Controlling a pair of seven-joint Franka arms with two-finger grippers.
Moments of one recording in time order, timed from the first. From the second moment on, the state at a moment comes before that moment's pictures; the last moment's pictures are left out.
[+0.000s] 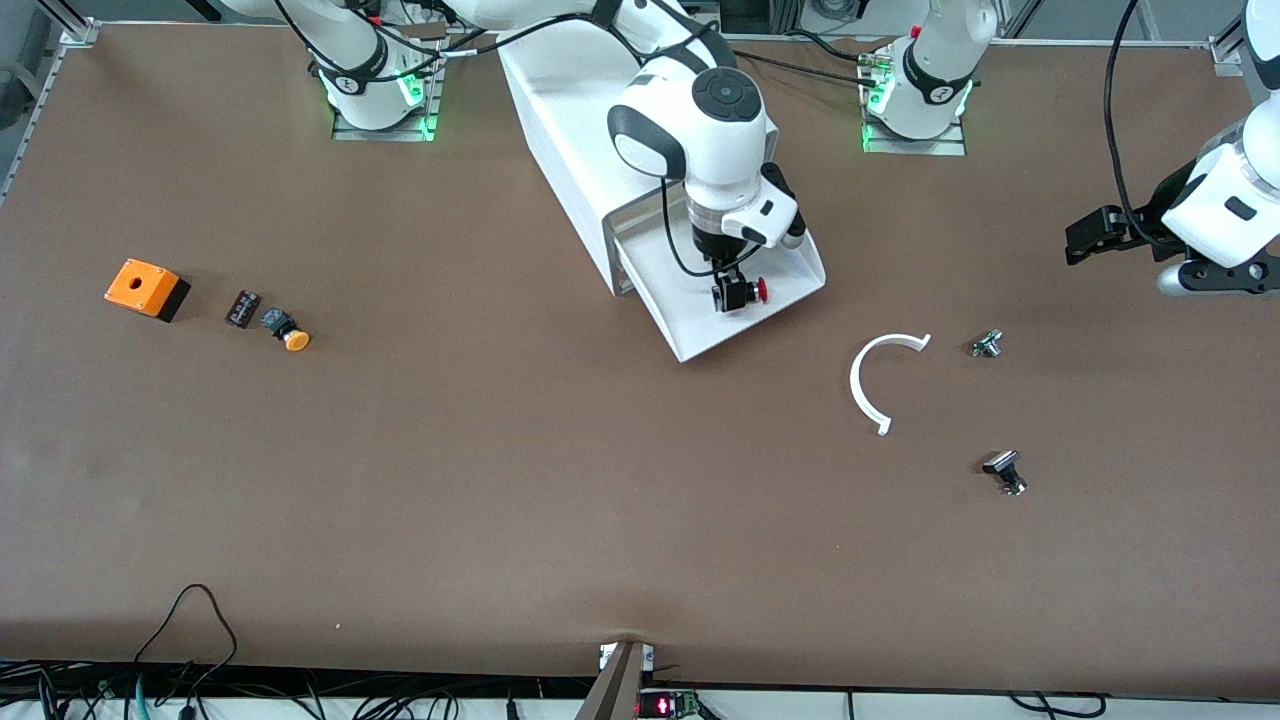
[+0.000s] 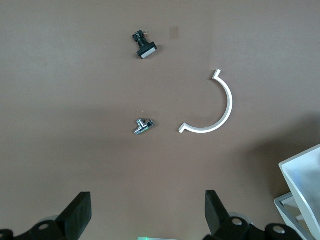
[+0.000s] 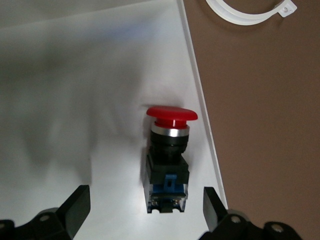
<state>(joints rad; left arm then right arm) 0.11 0.01 -0.12 -1.68 0.05 1.57 -0.06 0.92 0.79 0.05 -1.16 -0.13 2.10 -0.81</state>
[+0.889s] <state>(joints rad) 0.17 0.02 -0.11 -1.66 0.04 1.63 -0.07 0.91 0.82 0.06 -1.15 -0.10 2.14 -0.82</state>
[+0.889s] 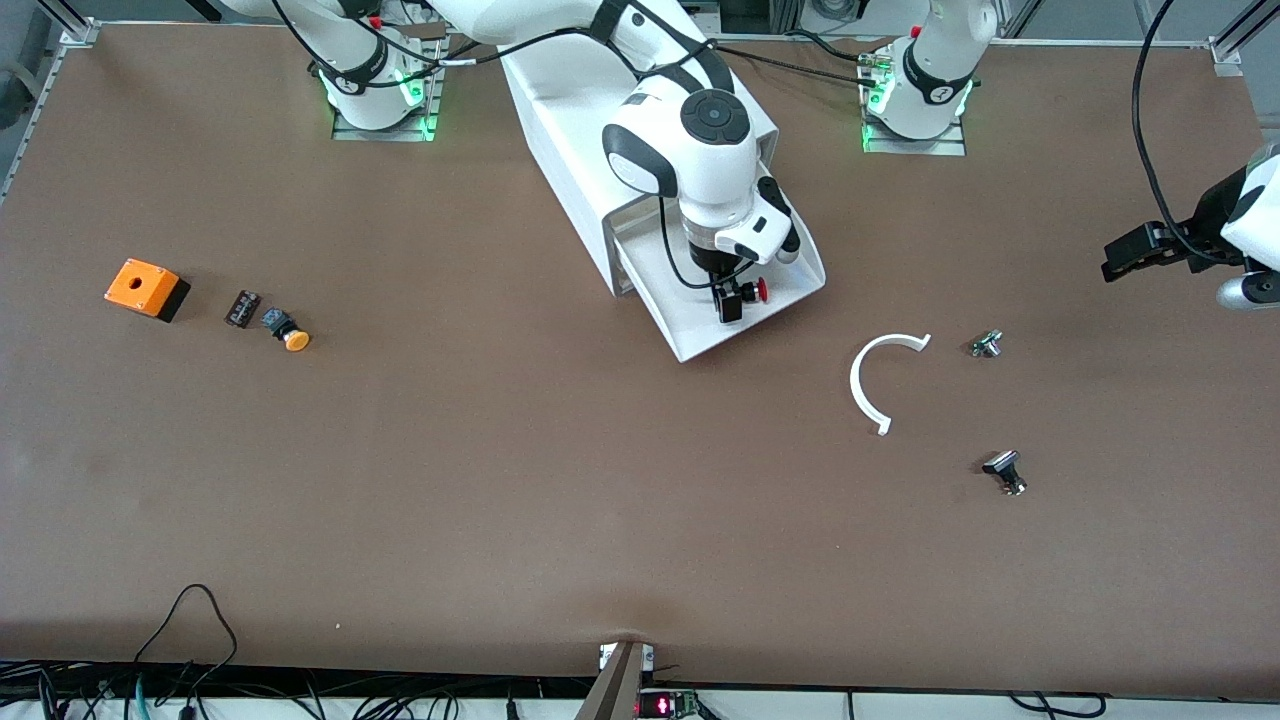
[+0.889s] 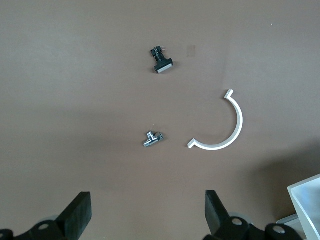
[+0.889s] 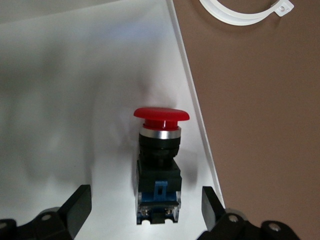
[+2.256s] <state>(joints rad) 0.18 0.04 -0.12 -1.64 0.04 1.63 -0.07 0.88 0.70 0.03 -1.06 -0.09 2.01 -0.64</state>
